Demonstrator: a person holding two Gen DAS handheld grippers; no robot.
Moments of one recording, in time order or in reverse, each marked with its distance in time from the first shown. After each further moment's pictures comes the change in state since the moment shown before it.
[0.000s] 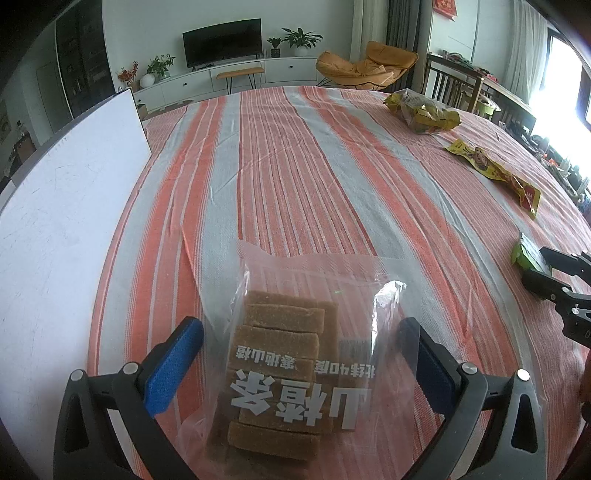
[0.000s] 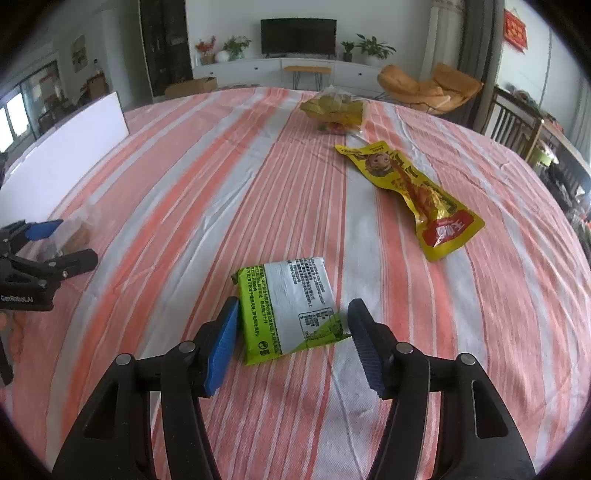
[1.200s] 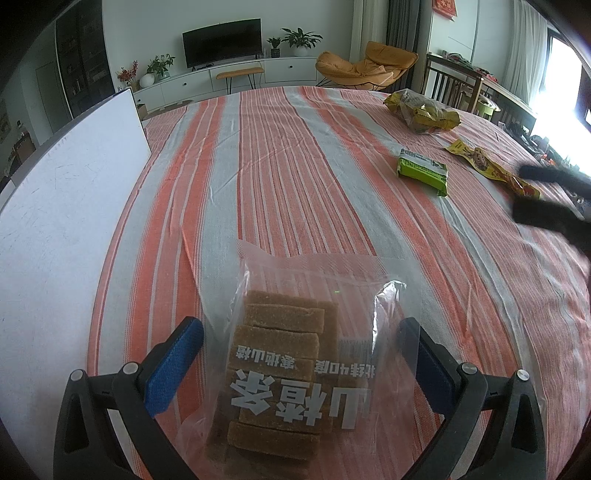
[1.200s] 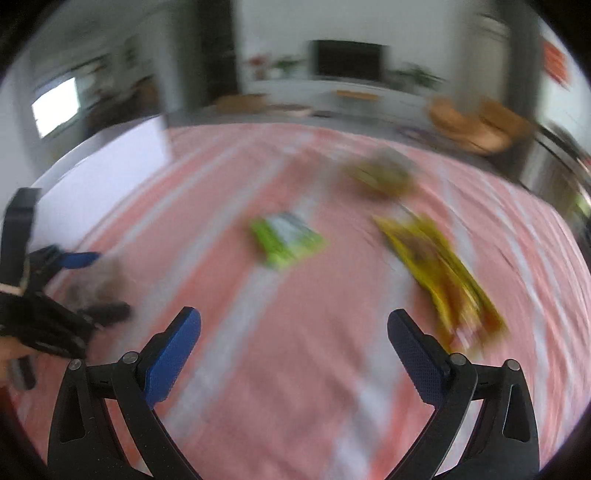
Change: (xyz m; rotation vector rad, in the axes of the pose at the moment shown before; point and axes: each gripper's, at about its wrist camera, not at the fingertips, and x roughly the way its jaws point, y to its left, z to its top) left arm -0.001 0.000 0.000 0.001 0.000 0.000; right arm 0.002 0.012 0.063 -0.186 -0.074 0.187
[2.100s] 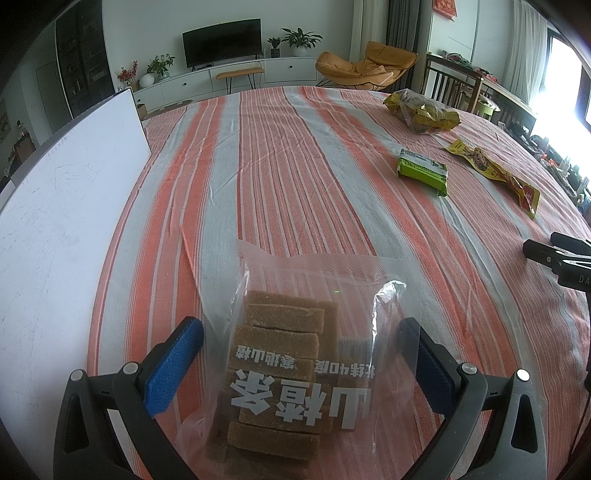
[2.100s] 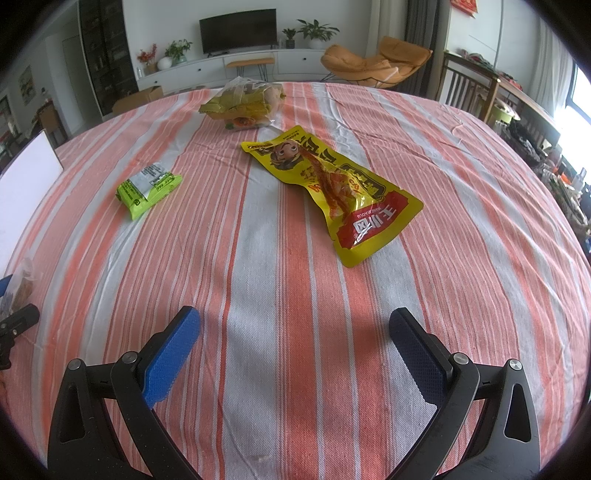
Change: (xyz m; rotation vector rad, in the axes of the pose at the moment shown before) left arm 0.000 0.000 0.000 0.001 -0.001 0.000; right arm 0.000 -0.059 -0.067 0.350 0.111 -0.310
